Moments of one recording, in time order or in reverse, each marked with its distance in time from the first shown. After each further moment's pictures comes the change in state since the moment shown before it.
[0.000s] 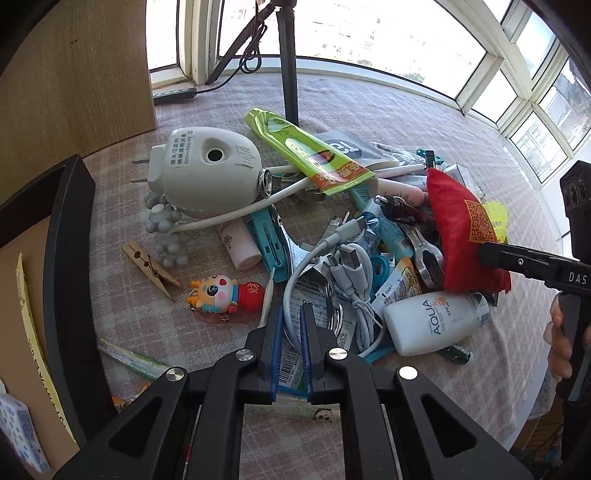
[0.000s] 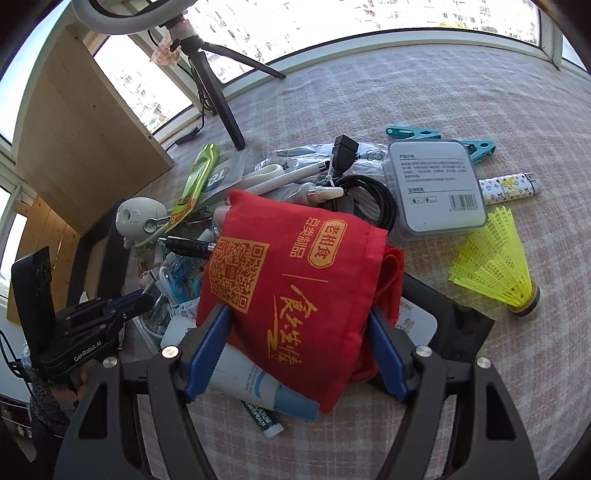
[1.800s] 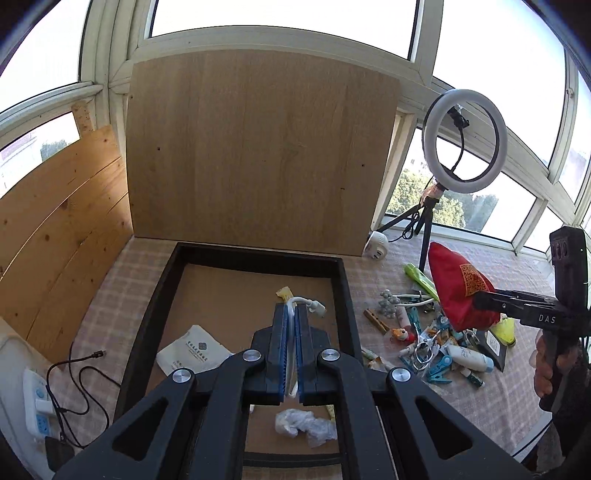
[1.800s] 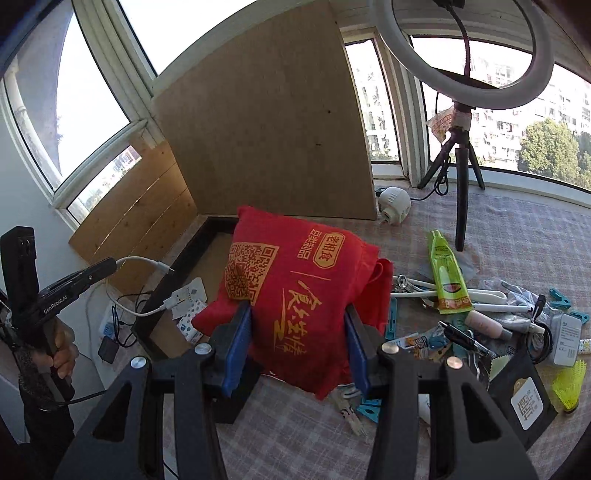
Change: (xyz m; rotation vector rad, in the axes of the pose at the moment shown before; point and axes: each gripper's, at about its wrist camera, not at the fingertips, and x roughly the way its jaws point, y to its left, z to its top) left arm -0.269 0.155 -0.100 -0.291 -0.465 0.280; right arm -0.039 0.250 0.000 -0.454 -0.127 0.247
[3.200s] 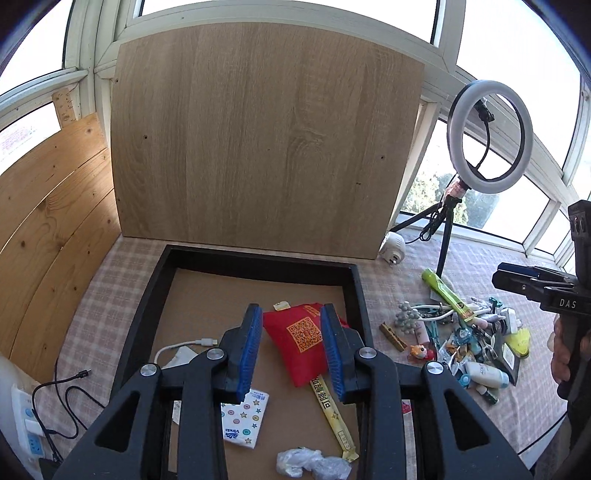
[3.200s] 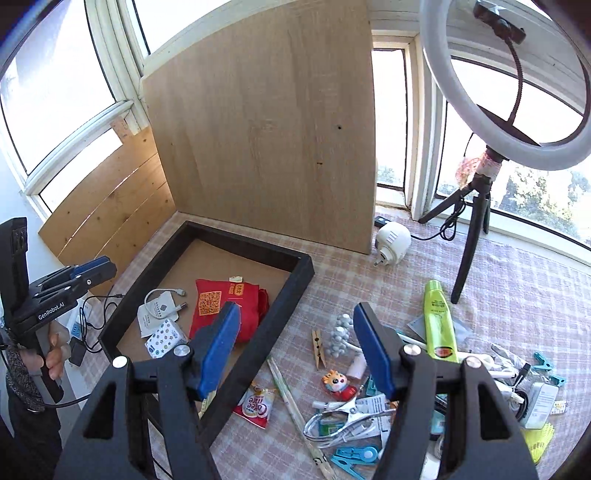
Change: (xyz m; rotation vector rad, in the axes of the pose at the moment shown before) left arm 0.065 -0.007 0.020 0.022 0.057 -0.026; right arm 0.011 -0.019 0.045 -0.055 0.009 -0.152
